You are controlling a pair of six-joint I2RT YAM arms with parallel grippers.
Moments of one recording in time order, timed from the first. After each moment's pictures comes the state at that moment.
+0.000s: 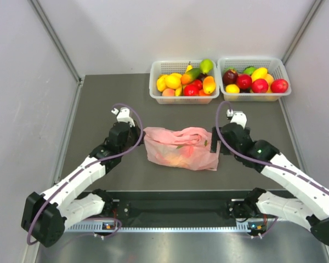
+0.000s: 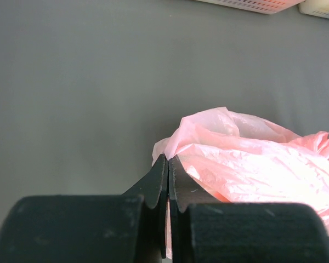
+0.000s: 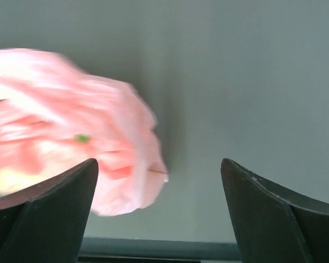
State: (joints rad) left arm -0.54 1.00 0.64 -0.09 -0.15 -0.53; right arm 0.73 0.95 0.86 -0.78 0.50 0.61
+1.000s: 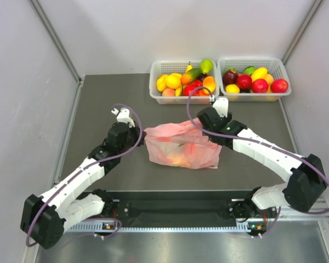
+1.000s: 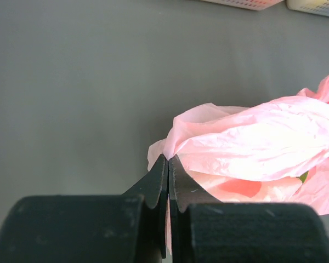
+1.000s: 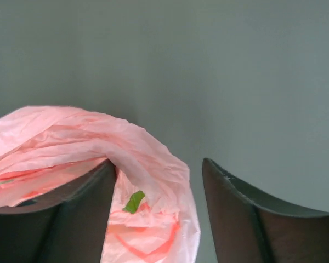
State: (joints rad) left arm -0.54 0.98 0.64 -0.10 -0.12 -0.53; right arm 0.73 1.36 1.07 -0.62 0.70 0.54
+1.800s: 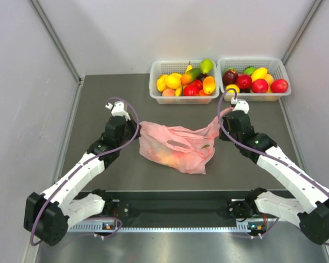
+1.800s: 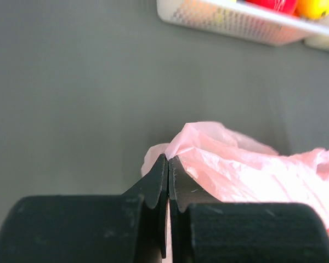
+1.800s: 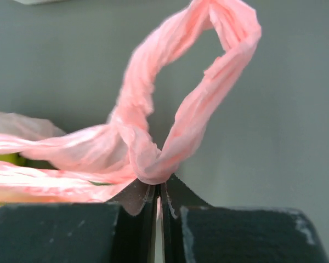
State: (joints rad) left arm -0.47 1.00 0.69 -0.12 -0.17 -0.53; right arm 0.54 1.00 0.84 -0.49 0.35 0.50
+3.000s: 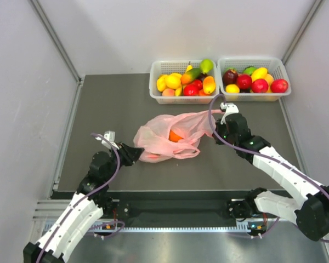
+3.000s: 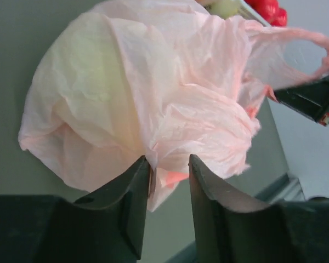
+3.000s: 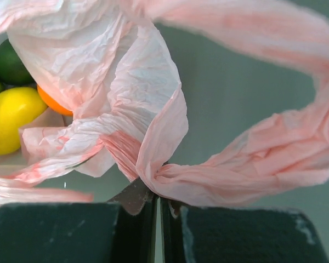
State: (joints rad) left arm -0.42 0.43 0.20 0.04 0.13 -0.76; right arm 0.49 1.06 0.75 -0.32 0.11 0.32
